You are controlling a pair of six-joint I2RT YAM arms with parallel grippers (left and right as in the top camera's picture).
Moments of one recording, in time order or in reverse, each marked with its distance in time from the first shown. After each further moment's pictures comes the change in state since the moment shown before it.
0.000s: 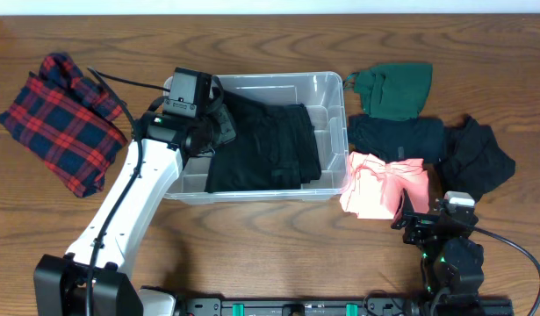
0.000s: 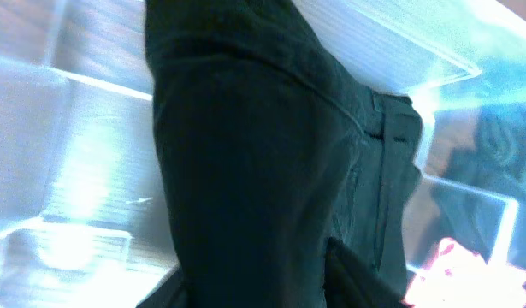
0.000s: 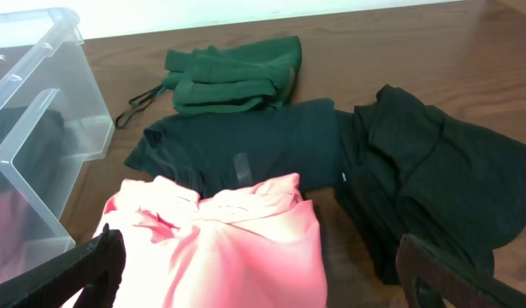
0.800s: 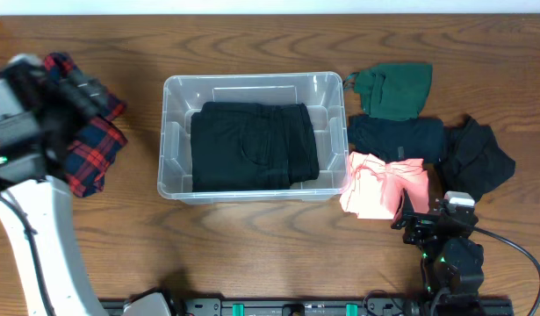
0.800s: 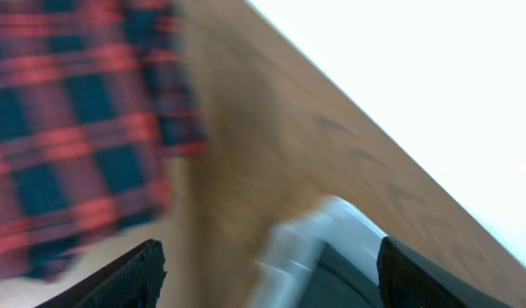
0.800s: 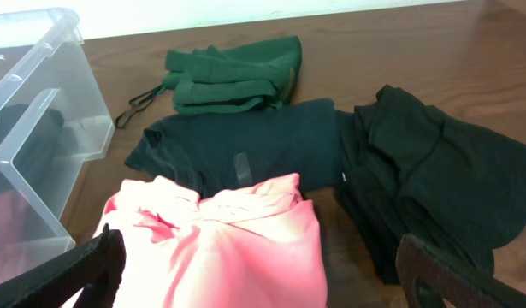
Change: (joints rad) left arm 0.678 -0.199 0.156 -0.026 0.061 0.171; right arm 0.000 0.000 0.000 0.000 0.000 0.000
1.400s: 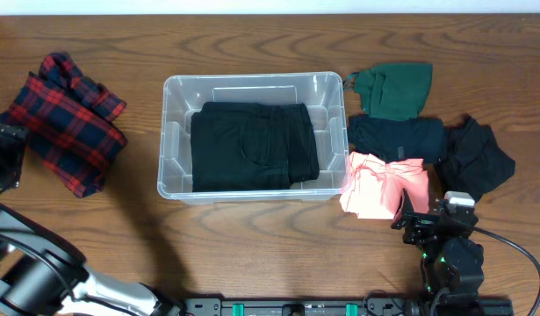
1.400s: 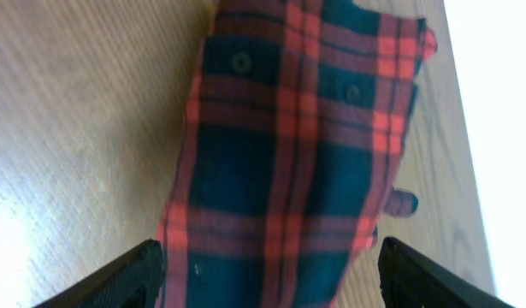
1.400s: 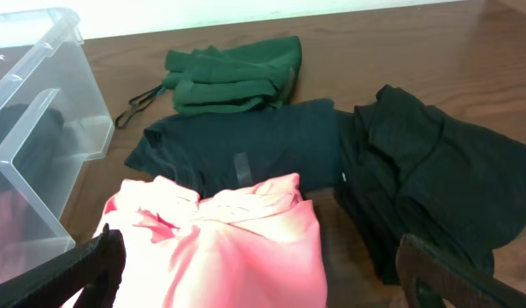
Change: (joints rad) left arm 0.481 0.550 0.000 0.284 0.275 0.006; right arm 0.000 0.000 0.000 0.000 0.000 0.000
